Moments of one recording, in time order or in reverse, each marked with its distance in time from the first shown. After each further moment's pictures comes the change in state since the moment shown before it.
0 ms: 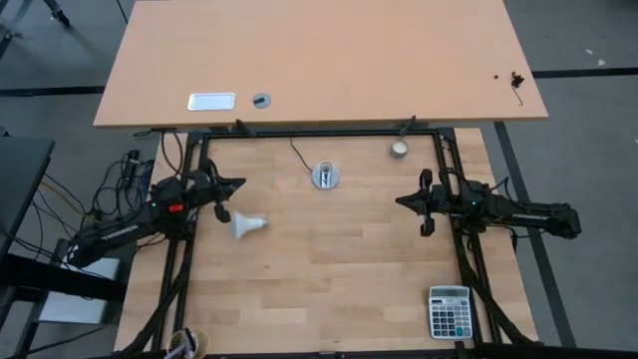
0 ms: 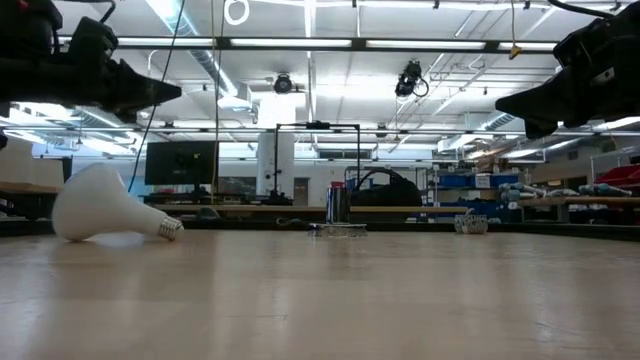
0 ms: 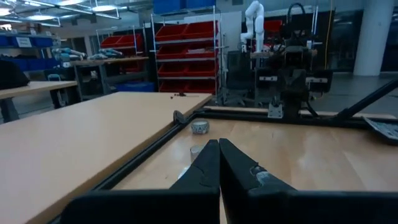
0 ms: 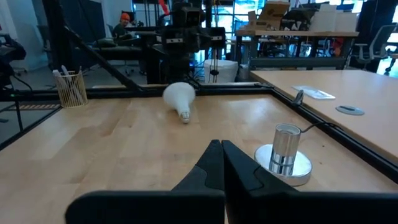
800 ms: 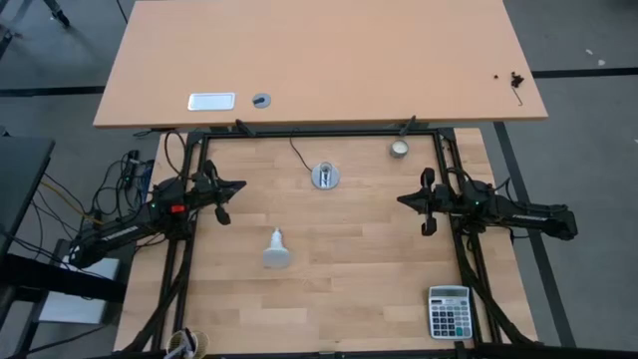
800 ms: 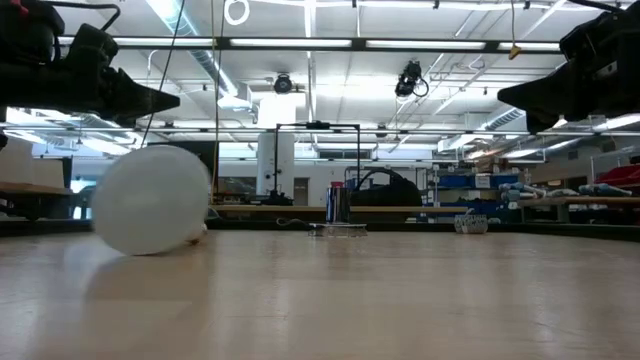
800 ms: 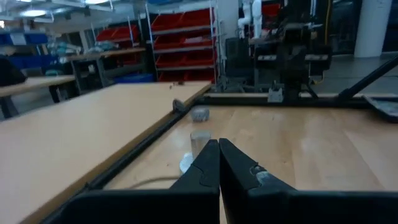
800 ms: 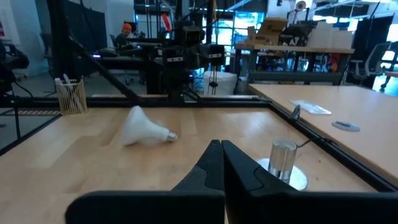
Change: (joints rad) left arm 0.000 -0.030 -0.015 -0.066 0.009 0.048; right arm 0.001 -0.051 0.001 -0.001 0.000 -0.029
